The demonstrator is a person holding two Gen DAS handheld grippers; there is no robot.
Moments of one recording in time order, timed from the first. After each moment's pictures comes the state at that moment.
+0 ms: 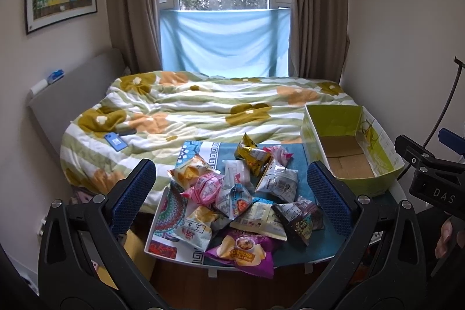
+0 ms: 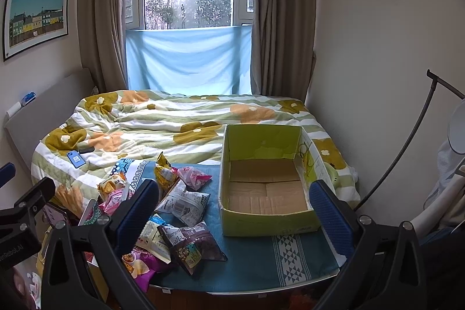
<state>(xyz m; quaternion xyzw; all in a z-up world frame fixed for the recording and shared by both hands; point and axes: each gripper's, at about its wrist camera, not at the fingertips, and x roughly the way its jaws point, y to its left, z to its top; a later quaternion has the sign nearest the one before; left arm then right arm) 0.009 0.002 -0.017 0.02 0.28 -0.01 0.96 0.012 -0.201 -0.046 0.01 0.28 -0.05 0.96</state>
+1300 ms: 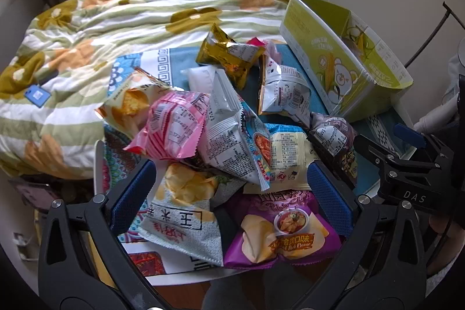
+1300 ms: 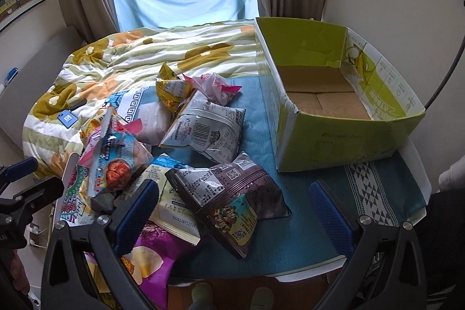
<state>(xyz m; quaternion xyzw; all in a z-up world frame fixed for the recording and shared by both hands) 0.150 0.055 -0.209 0.02 0.49 -0.20 0.85 0.095 -0.142 -0.226 0.07 0.45 -0.06 0.89</state>
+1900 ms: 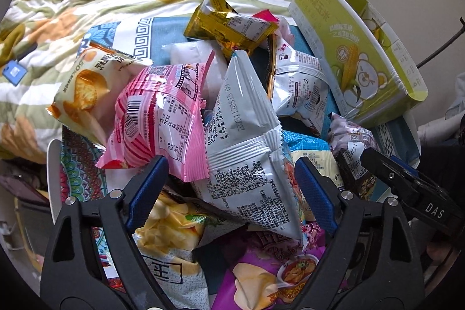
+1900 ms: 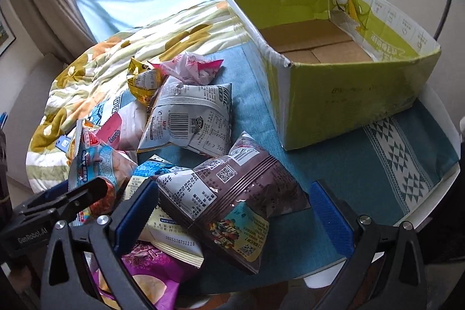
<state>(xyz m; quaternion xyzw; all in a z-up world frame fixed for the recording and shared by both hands) 0.203 0.040 -0.260 -0.02 0.54 -0.20 0.82 0.119 -0.166 -0.265 0.20 0.49 -0.09 0.84</state>
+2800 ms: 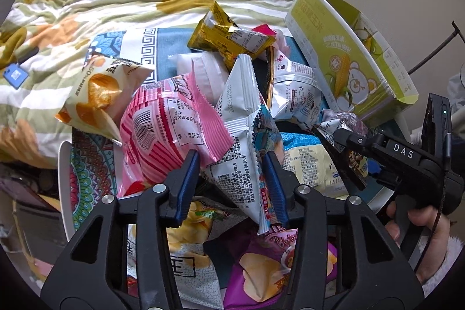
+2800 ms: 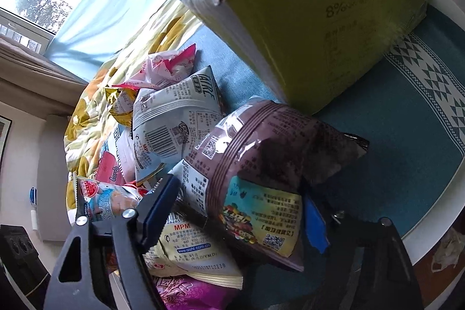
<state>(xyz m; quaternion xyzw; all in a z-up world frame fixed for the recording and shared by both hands) 0.191 0.059 -0.242 -0.03 0.51 -0.21 0.83 0.133 -0.188 -0.299 0.37 0.49 -0.09 0.78</state>
